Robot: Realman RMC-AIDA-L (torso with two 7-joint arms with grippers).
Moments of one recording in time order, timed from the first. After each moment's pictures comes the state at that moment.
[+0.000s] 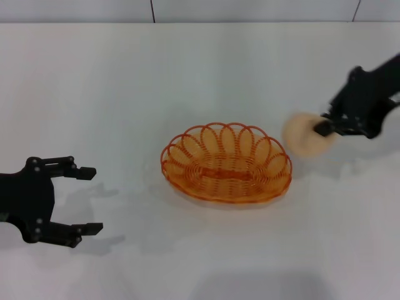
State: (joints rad) left arm -0.27 -2.08 0.77 1.25 2.15 1.90 -1.30; right arm 0.80 2.01 -1.04 -1.29 -2.39 -1.87 1.90
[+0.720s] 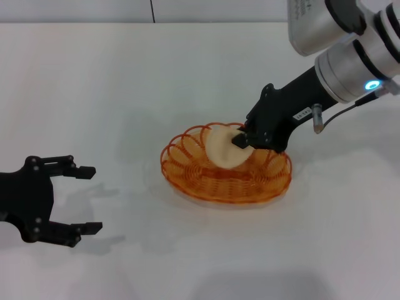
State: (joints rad) left arm -0.27 -2.08 0.77 1.26 2.14 1.91 -1.31; right arm 0.82 2.02 -1.40 -1.12 -2.16 -1.50 2.00
